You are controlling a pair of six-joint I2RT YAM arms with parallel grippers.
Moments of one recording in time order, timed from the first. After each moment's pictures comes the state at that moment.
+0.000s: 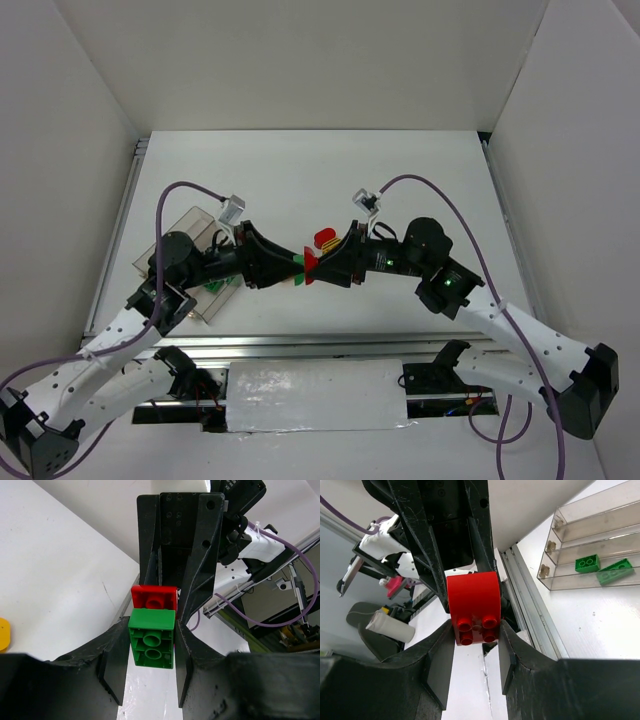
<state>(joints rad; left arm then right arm) -0.62 0.78 0.70 0.20 0.64 -0.72 0.77 0.93 0.78 0.18 -0.61 0.72</state>
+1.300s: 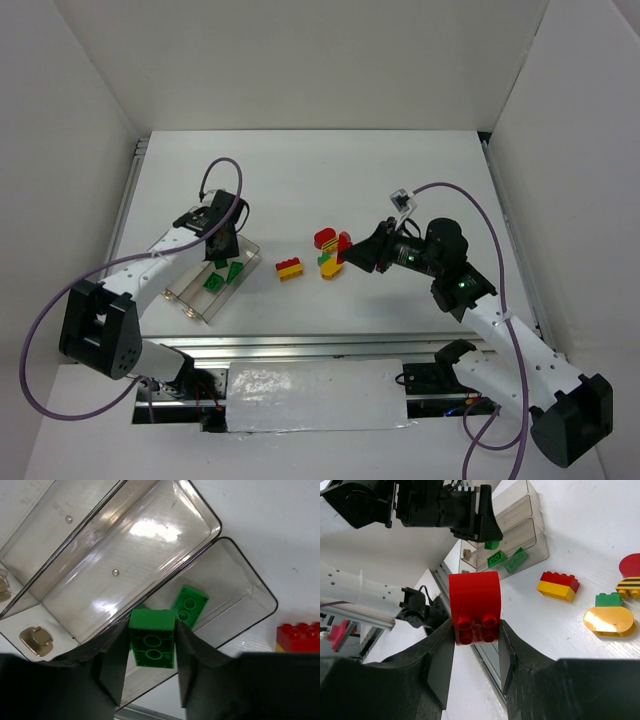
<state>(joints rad) -0.37 1.41 1.02 -0.72 -0.43 -0.51 0.48 0.84 0.63 0.08 -0.58 0.64</state>
